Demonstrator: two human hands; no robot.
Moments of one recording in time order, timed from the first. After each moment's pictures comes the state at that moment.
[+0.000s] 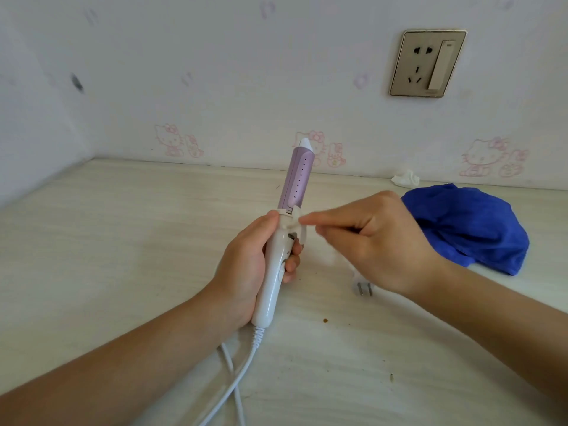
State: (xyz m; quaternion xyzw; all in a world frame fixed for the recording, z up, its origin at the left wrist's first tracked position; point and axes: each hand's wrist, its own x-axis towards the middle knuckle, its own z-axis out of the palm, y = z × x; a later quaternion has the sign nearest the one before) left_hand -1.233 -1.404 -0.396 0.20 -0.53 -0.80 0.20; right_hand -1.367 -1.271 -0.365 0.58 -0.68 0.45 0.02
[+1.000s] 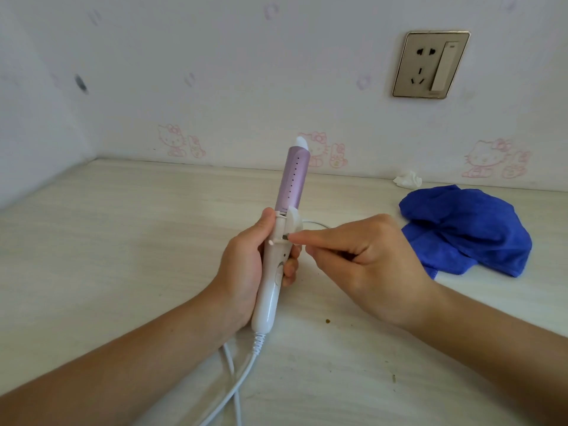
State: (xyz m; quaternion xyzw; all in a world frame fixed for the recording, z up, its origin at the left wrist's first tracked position) left_hand -1.229 -1.404 -0.393 0.20 -0.52 -0.80 0.20; right_hand -1.348 -1.267 -0.378 0.63 -0.63 0.46 0.05
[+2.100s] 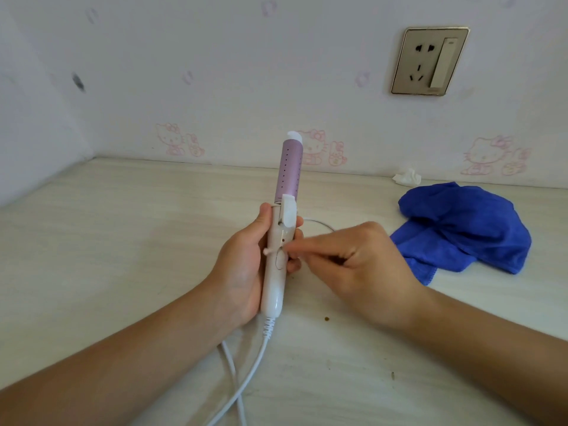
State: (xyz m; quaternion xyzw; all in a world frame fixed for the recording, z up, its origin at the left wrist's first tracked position) left_hand -1.234 -1.404 -0.391 0.21 -0.46 -0.84 0.19; right_hand -1.343 -1.270 -0.392 0.61 -0.64 0.47 0.01
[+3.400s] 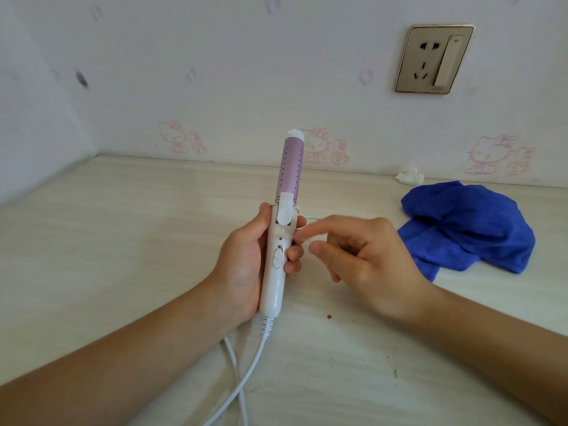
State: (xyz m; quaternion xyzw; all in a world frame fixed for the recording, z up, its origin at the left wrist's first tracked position) left_hand -1.233 -1.408 -0.393 0.17 -0.46 -0.86 0.18; right_hand -1.352 -1.268 -0.393 0.58 -0.63 0.51 -0.07
